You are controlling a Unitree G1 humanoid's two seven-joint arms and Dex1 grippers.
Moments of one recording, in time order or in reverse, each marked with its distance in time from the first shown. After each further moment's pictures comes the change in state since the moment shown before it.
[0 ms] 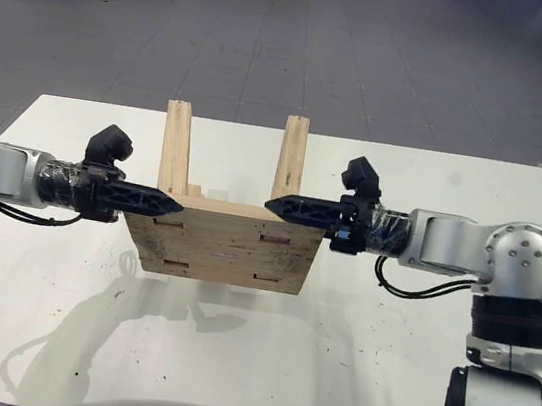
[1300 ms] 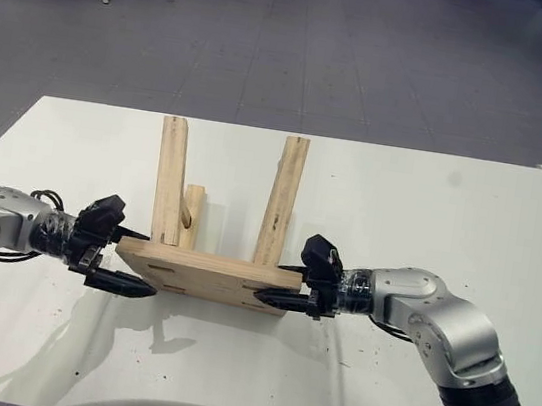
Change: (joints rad) left arm 0.340 0.197 -0.248 -0.265 0.641 -0.669 -0.533; right arm 0.363 -0.008 0.213 -0.411 -1.045 -0.562 0.708
